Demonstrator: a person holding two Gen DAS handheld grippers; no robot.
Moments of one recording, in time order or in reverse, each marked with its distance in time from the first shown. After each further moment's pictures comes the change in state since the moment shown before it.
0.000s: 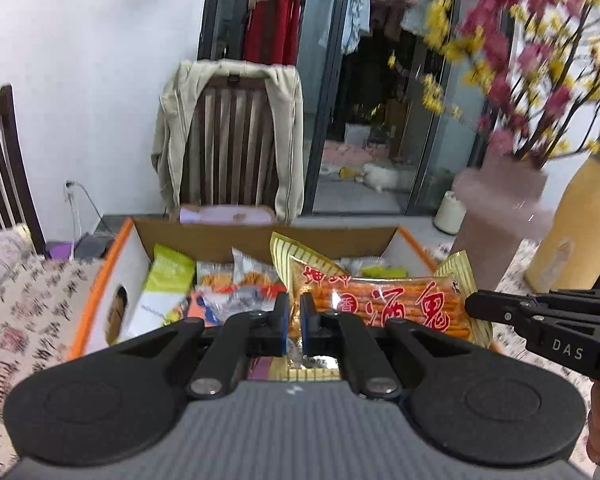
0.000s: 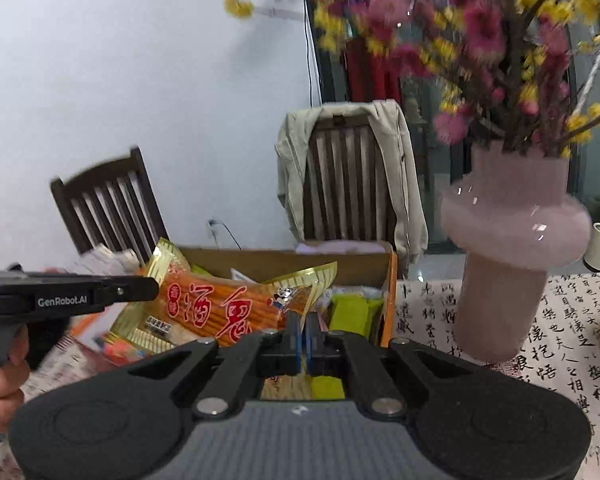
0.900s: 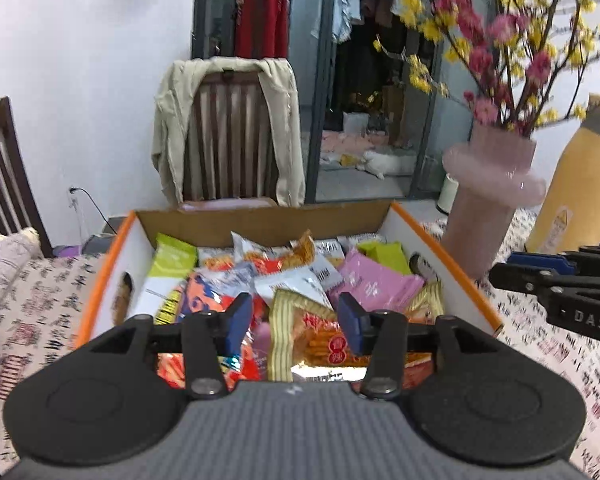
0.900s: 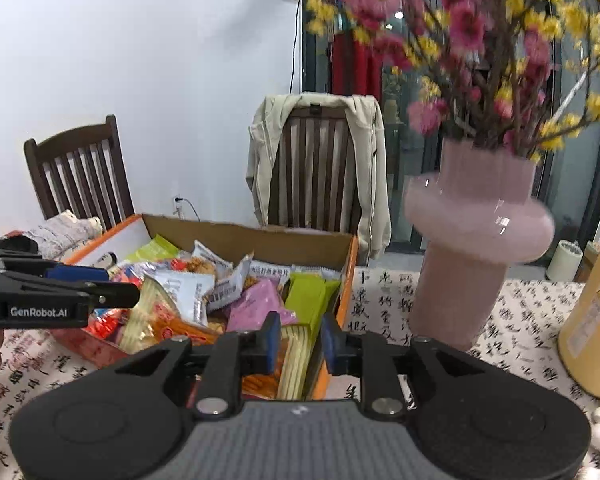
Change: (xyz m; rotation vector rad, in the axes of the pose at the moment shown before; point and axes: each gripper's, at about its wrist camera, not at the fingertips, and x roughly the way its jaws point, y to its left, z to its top) left arm -0.029 -0.012 -0.008 0.061 -0.001 0.027; right arm -0.032 0.006 -0.003 -0.082 -0.015 -0.107
